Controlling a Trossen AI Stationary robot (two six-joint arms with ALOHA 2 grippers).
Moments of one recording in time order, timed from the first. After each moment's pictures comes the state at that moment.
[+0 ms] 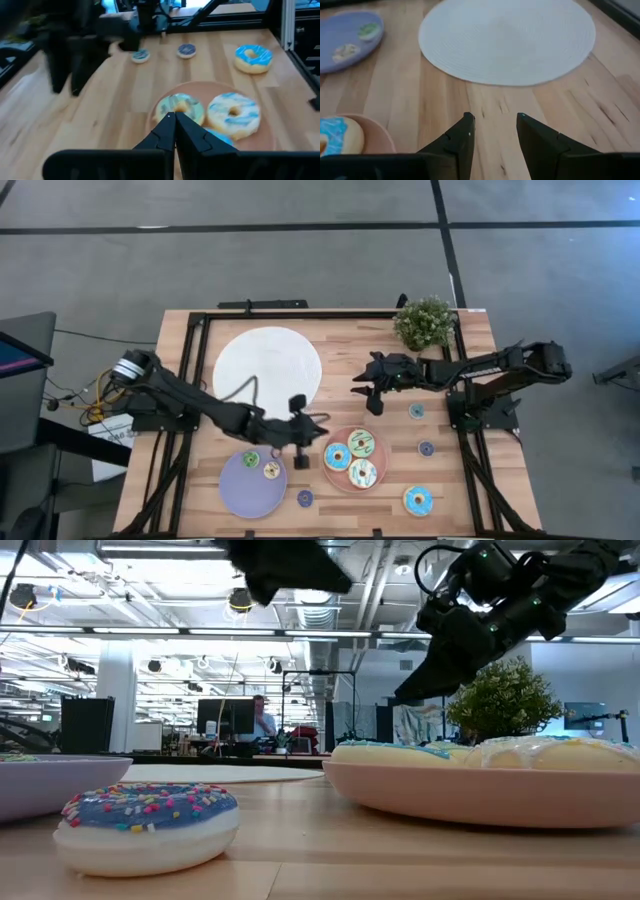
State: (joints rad) left arm -0.38 1.62 1.02 0.15 -0.46 -0.13; right arm -0.13 1.32 0.53 0.22 -0.03 0.04
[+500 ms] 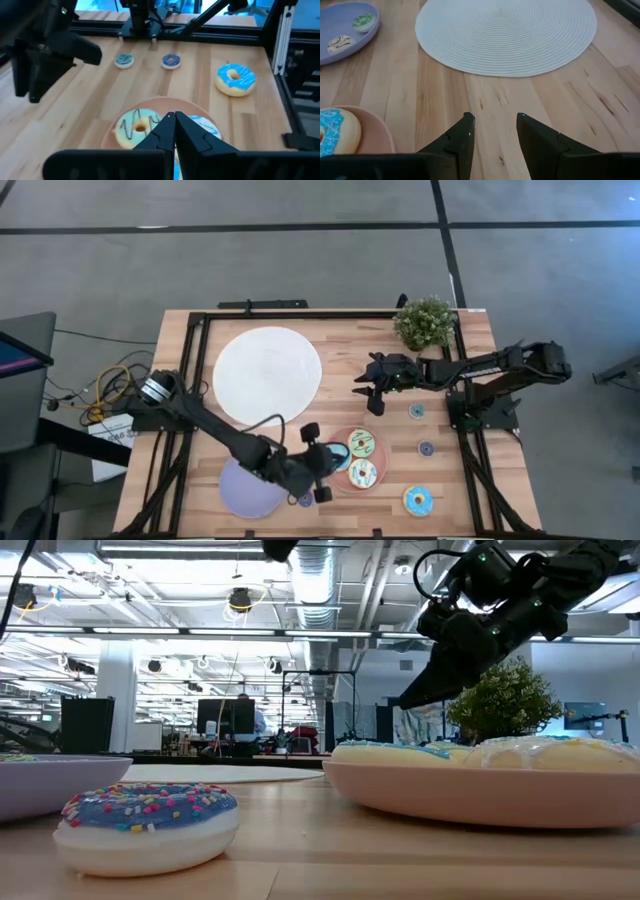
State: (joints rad) left arm -0.53 1.89 1.41 -0.07 -0.68 -0.35; right arm -0.13 1.32 0.53 0.18 -0.03 0.04
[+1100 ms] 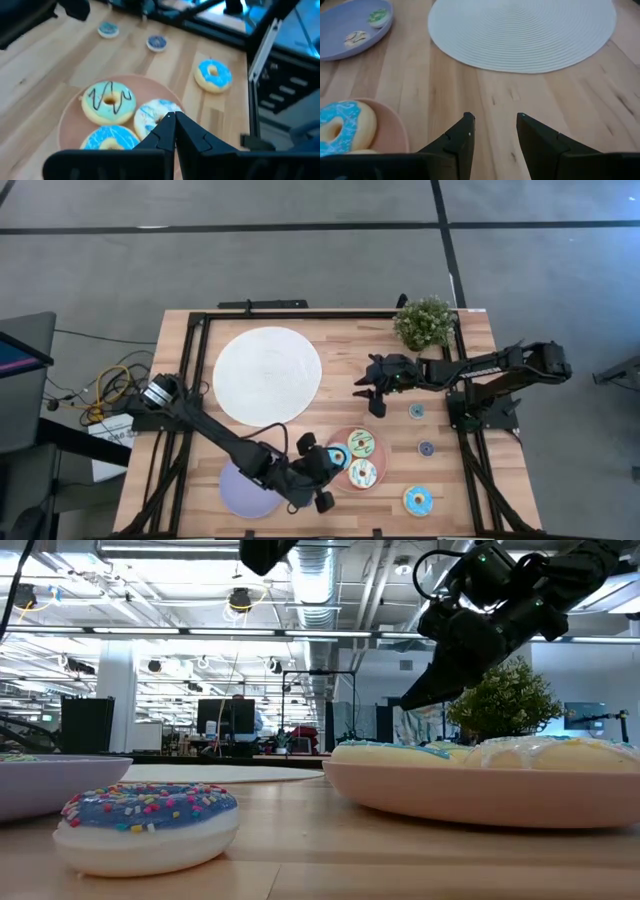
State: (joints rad) left arm -0.55 1.92 1.46 -0.16 -0.62 -0.66; right arm -0.13 1.32 0.53 0.16 -0.08 0.04
